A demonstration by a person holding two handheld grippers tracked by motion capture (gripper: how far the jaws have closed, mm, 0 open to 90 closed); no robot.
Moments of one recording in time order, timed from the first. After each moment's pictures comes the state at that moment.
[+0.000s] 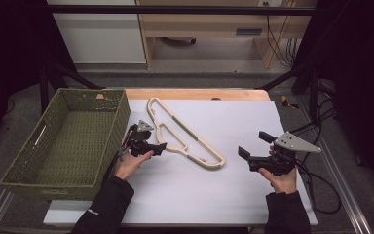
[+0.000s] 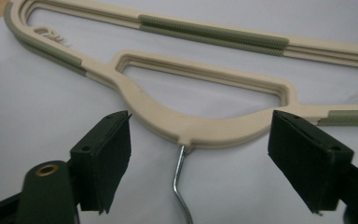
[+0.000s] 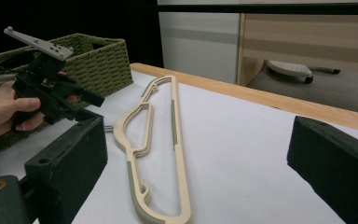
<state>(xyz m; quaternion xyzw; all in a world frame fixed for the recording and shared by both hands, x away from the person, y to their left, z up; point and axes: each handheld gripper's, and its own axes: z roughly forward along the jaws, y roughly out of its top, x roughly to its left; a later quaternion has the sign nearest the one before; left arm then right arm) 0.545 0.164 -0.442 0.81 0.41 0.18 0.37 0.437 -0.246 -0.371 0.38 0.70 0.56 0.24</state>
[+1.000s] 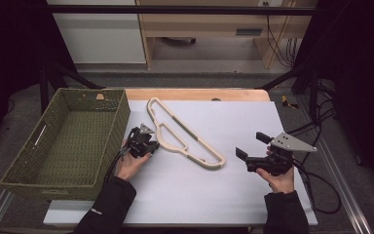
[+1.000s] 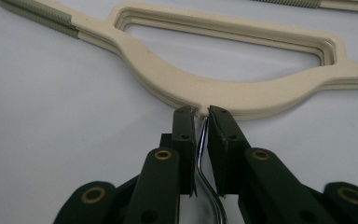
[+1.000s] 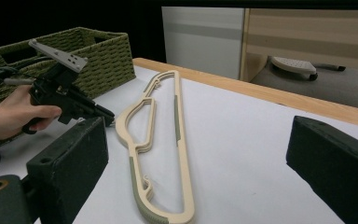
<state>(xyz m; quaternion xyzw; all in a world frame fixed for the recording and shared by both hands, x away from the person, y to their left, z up) 0.556 0.167 -0.467 0.84 0.40 0.16 0.33 0.439 -0.242 -0.374 0.37 0.70 0.55 0.24</state>
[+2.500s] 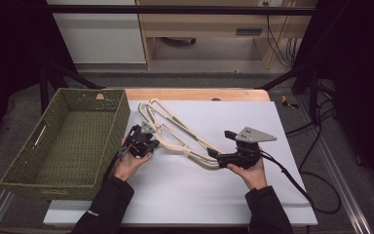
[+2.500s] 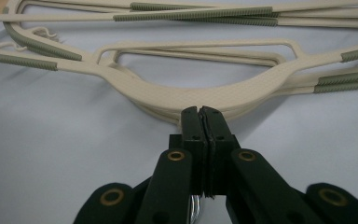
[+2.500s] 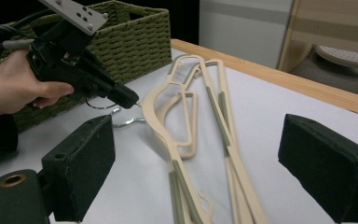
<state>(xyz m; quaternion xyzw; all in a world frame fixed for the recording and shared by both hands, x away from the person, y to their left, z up) 0.534 0.157 -0.428 0.85 0.37 0.18 0.32 0.470 -0.172 -0.386 0.33 0.75 0.54 0.19</state>
